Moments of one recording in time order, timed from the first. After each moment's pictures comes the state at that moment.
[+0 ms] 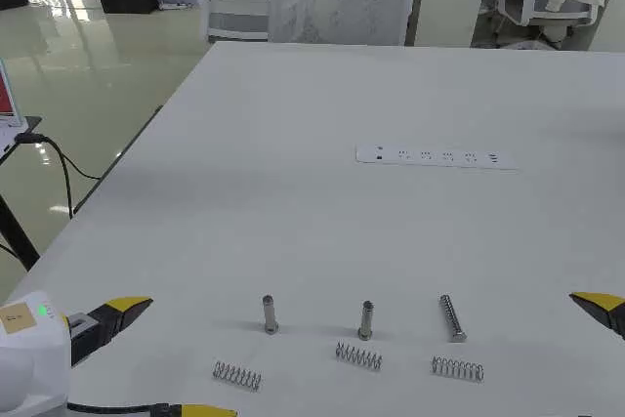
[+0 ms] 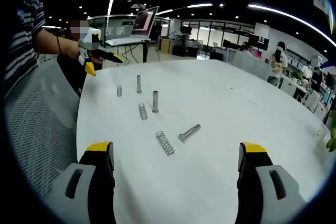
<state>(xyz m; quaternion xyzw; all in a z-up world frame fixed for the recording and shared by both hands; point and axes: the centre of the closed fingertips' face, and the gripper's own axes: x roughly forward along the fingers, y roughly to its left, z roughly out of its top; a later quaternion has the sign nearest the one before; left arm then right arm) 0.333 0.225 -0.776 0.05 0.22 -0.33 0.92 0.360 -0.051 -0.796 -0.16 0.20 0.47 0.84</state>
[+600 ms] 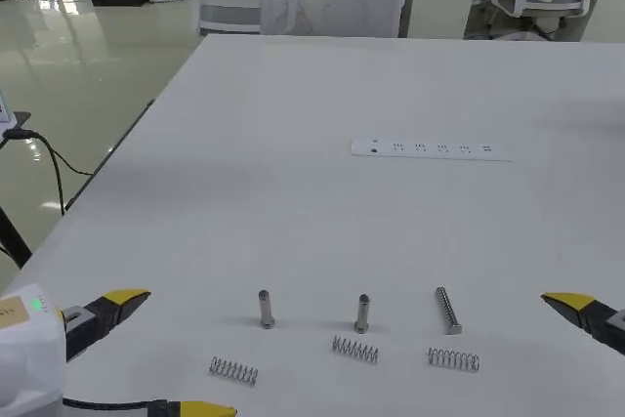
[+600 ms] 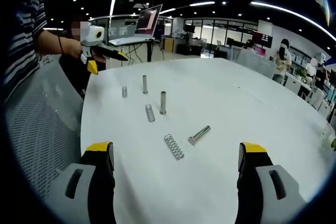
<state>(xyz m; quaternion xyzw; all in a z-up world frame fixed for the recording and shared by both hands) 0.331 0.224 -0.771 0.05 0.22 -0.33 0.92 0.361 -0.055 -0.793 -0.16 0.21 0.47 0.84</state>
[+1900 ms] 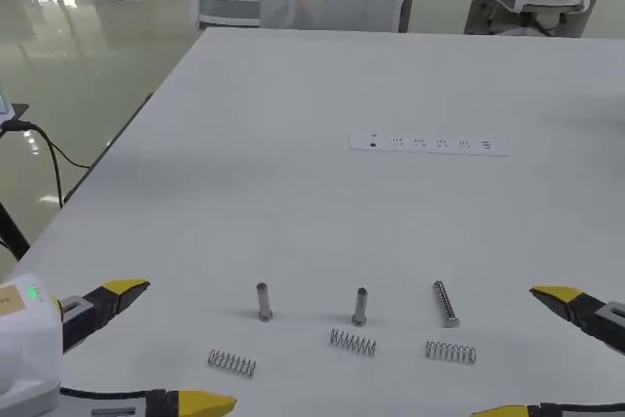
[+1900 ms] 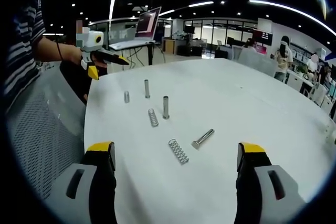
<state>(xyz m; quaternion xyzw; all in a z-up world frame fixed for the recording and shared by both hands) 0.332 0.222 -0.768 0.05 0.21 -0.33 0.92 0.360 -0.047 -0.788 -0.14 0.21 0.47 0.84</state>
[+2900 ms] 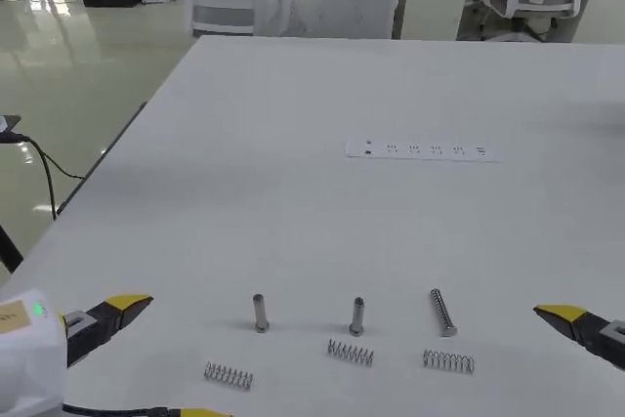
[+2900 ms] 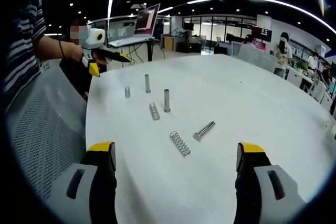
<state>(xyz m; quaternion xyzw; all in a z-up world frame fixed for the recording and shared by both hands) 0.332 0.217 -0.772 0.04 0.22 -0.34 0.91 0.352 -0.054 -0.798 -0.15 0.22 0.47 0.84</state>
